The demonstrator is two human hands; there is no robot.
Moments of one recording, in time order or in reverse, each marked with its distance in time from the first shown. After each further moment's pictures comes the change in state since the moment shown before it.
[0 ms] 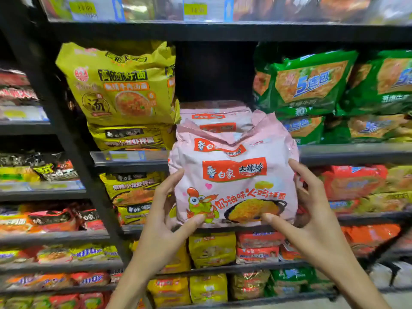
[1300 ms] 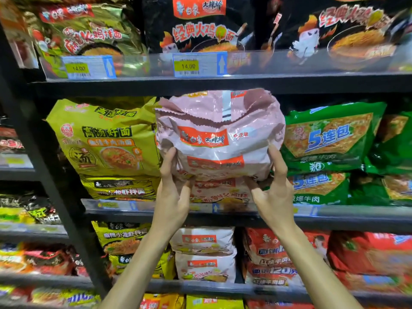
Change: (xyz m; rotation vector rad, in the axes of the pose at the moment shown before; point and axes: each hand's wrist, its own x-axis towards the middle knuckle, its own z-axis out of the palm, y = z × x) left_hand 0.187 -0.035 0.029 0.516 0.279 0.369; right_hand 0.217 0.068 0.042 -0.152 0.273 -0.516
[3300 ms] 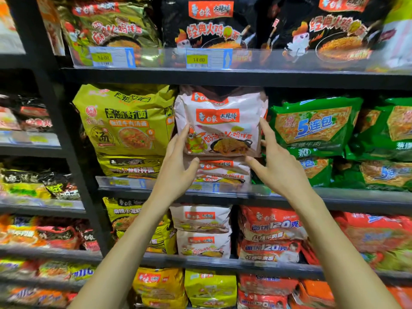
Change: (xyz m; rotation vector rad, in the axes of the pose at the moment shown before) left_hand 0.010 0.039 -0.031 0.145 -0.225 -0.210; right_hand 0.027 -0.060 -0.055 -0.473 -0.443 0.166
